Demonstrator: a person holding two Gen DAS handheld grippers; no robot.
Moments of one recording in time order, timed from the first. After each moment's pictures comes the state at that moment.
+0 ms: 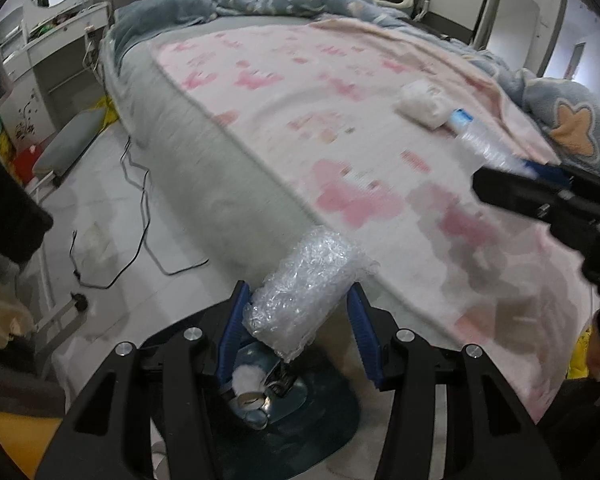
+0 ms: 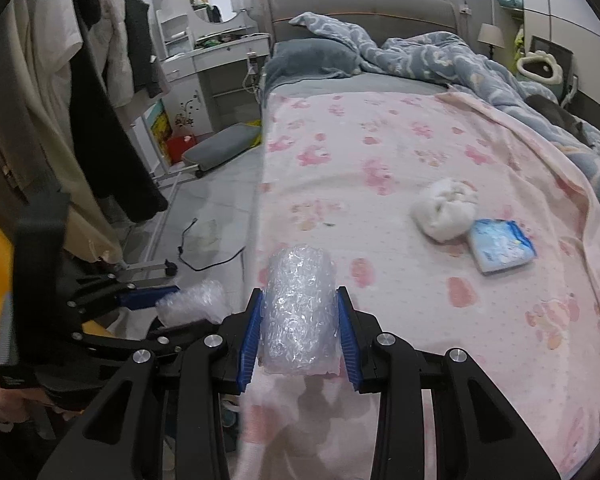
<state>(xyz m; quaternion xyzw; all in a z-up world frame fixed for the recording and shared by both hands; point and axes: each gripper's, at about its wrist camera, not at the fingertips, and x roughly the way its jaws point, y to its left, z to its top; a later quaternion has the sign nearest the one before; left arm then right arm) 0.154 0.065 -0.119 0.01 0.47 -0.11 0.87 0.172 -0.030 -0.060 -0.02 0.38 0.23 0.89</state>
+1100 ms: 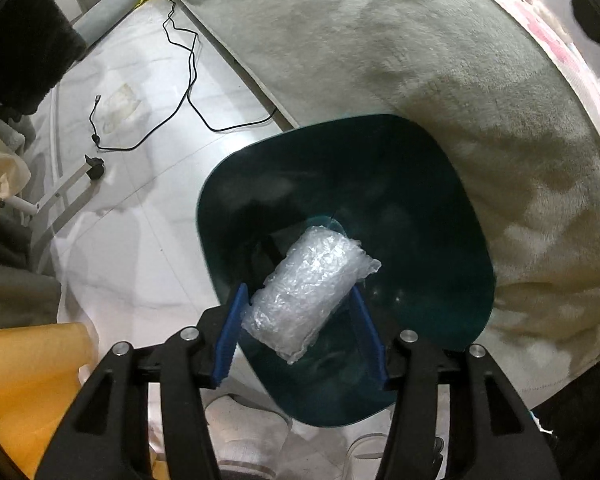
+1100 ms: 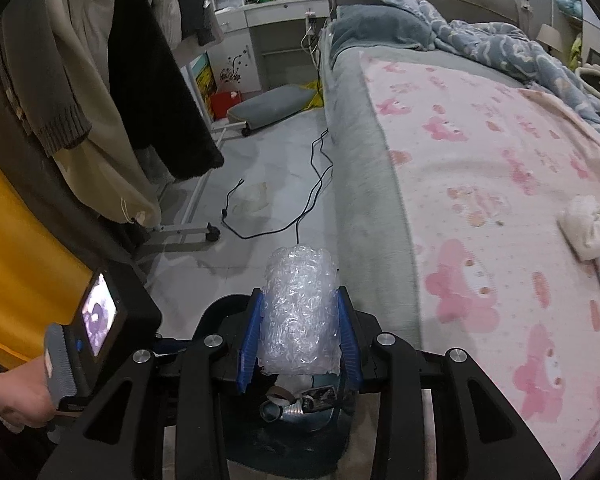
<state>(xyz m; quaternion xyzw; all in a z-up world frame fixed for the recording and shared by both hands) 0.115 0.188 -0.234 -0.04 0.62 -0.06 0.78 0.173 0.099 -0.096 -0.07 0.43 0.29 0.85</state>
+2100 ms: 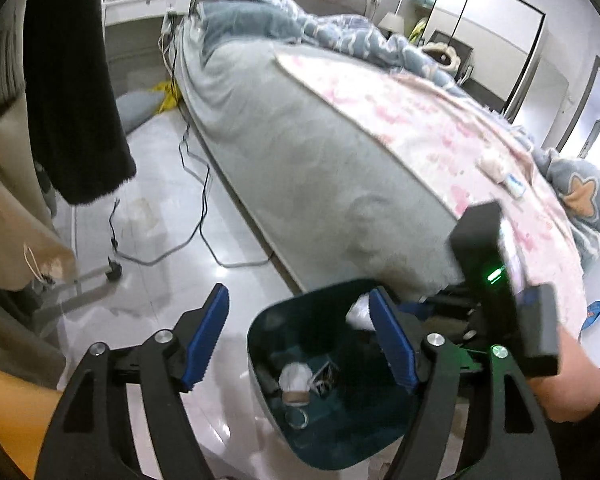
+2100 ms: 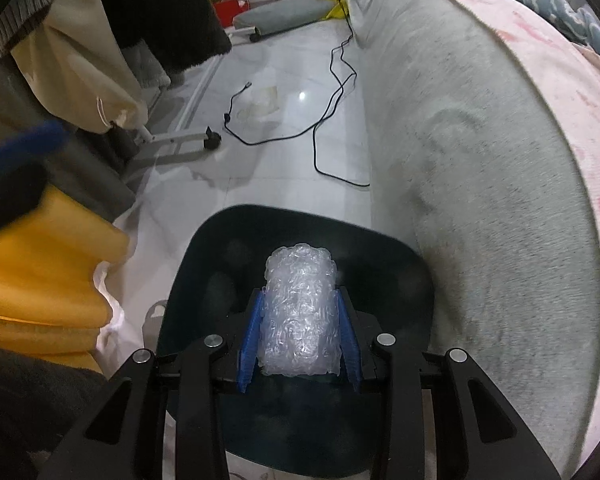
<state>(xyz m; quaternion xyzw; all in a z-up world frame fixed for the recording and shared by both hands) 0.098 0.235 -0.114 -0.09 0.40 -0.07 0.91 0.173 0.162 -0.196 -0.14 0.55 0.29 0.77</state>
